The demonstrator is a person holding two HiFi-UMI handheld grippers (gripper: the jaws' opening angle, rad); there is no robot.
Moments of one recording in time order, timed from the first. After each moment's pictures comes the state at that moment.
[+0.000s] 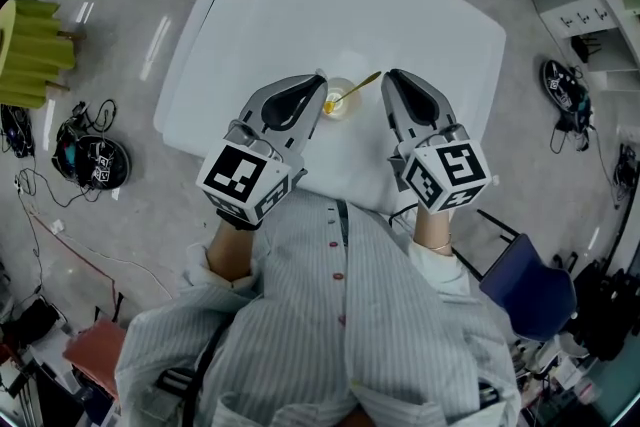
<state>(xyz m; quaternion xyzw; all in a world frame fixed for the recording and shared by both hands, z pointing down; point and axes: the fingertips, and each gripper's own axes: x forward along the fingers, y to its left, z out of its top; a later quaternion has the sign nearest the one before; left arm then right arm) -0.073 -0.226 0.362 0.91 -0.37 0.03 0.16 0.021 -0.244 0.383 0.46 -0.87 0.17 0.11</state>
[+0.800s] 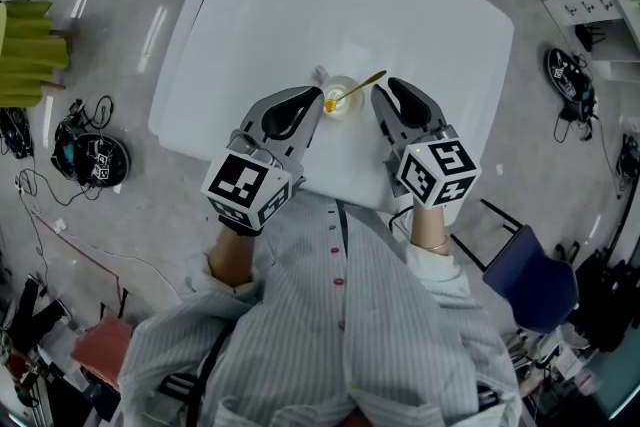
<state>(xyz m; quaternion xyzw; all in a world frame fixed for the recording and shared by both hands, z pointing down) -0.075 -0.223 0.414 0.90 -0.37 0.06 0.20 0.023 -0.241 0.457 0.46 -0.84 0.25 0.14</state>
